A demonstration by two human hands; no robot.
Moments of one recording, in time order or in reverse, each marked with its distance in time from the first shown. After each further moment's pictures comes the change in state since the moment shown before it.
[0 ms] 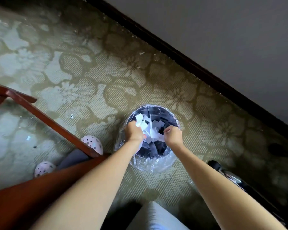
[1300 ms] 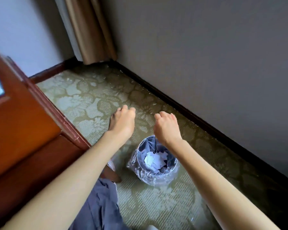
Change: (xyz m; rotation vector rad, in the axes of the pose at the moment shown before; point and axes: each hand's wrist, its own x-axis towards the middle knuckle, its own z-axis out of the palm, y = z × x) left_hand -0.211 0.054 -0.173 0.783 0.532 0.638; right_hand -0.194 -0.113 -0.113 -0.526 0.547 -0.947
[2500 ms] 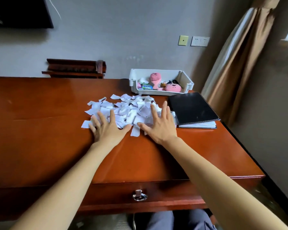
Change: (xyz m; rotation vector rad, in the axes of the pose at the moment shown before) left_hand -0.261 -0.396 -0.106 -0.190 0.296 -1.028; right_hand -0.031 -0.467 -0.059 0.145 -0.139 -0.710
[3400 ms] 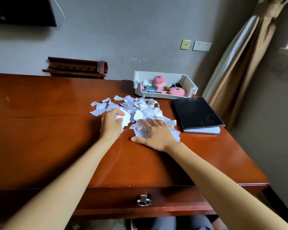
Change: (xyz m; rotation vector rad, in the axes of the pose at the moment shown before) left_hand 0.019 -0.002 -0.010 -0.706 0.228 0.077; right_hand -0.005 -0.018 0.000 0.031 -0.125 -0.218
